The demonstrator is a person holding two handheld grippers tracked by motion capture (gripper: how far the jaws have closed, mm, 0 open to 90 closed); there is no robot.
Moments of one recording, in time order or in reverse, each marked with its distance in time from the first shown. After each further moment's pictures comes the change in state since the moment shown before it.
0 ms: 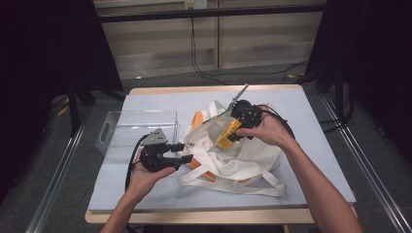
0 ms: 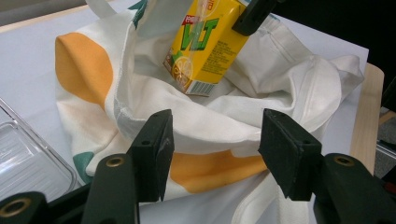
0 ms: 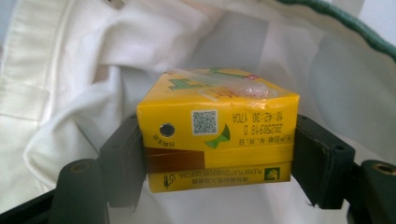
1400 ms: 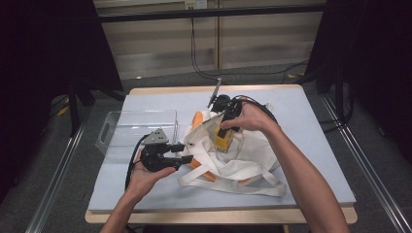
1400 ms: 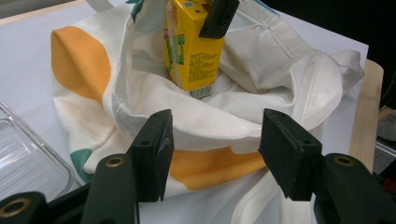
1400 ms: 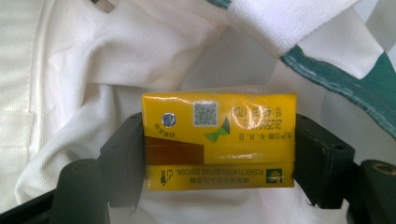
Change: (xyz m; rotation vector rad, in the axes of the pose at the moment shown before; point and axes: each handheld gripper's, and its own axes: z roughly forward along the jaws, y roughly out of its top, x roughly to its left) left arm 0.002 -0.001 0.001 0.015 -0.009 -0.009; right arm -0.005 0.057 0.027 0.212 0.036 -0.070
